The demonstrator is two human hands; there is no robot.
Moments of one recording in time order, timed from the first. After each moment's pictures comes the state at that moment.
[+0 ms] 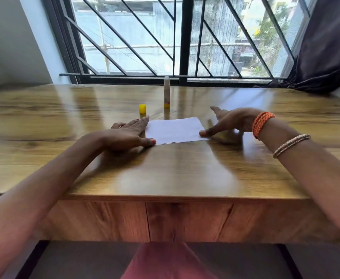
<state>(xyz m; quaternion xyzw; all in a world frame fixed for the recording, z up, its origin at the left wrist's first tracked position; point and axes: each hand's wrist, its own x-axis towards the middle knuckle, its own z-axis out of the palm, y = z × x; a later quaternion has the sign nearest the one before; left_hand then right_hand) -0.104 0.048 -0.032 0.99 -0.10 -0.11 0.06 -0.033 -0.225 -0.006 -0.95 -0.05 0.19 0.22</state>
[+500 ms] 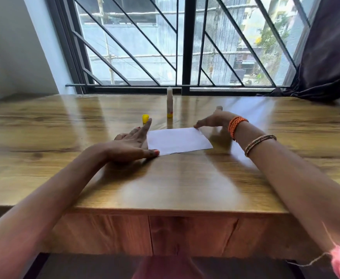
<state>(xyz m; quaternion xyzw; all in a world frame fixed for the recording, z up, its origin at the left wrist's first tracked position) -0.105 0.052 -0.036 0.99 -0.09 -0.08 0.11 0.004 -0.191 -0.006 -0.96 0.07 0.08 0.27</state>
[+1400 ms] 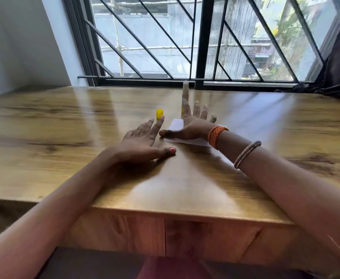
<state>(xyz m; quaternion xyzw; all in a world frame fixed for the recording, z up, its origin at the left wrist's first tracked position) -0.110 0.056 -0.046 0.99 -0.06 -0.04 0.12 -0.038 -0.099 -0.025 -0.97 -0.15 0.06 0.16</state>
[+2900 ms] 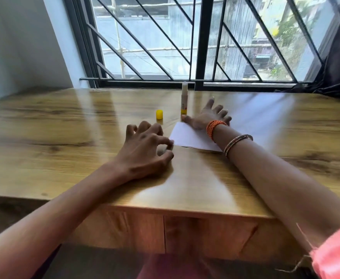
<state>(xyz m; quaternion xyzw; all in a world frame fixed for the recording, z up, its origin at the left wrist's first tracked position) -0.146 0.034 -0.041 0.97 -0.13 0.19 0.08 0.001 -0.118 -0.031 -0.98 0.04 -0.04 0.20</state>
